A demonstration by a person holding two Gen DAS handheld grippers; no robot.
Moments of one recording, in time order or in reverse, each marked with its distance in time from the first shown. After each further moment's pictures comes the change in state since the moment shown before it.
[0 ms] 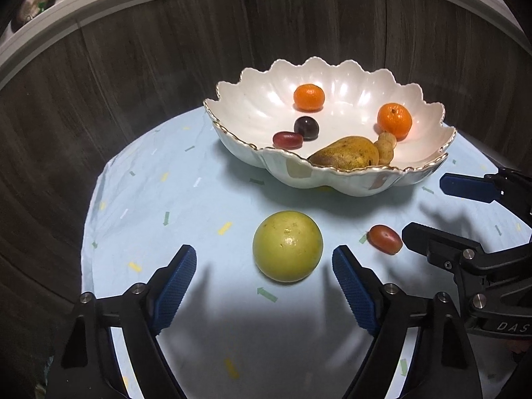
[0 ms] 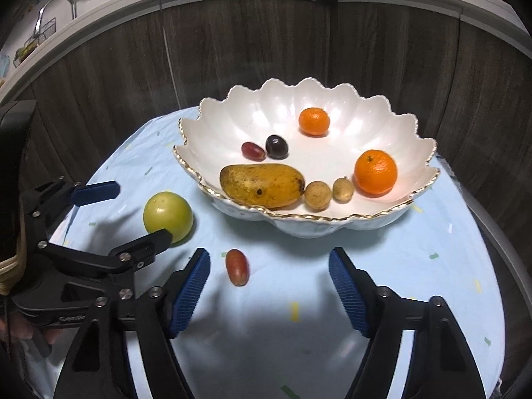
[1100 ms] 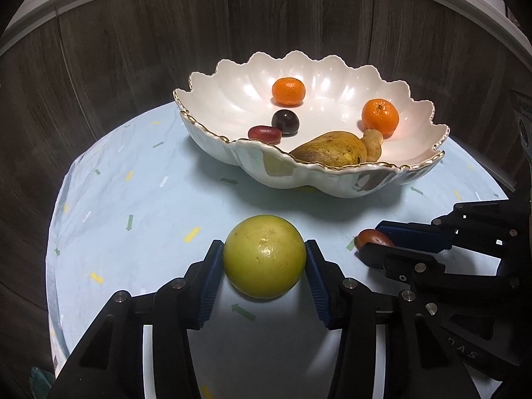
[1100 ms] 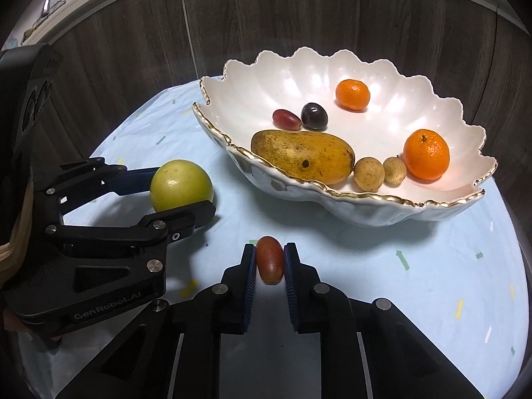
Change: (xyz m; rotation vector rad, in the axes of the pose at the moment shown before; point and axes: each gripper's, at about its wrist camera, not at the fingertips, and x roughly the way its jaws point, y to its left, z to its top) left arm 0.021 -0.002 0.001 0.000 -0.005 -0.123; right arm 0.029 0.027 -0.008 -0.044 0.076 0.050
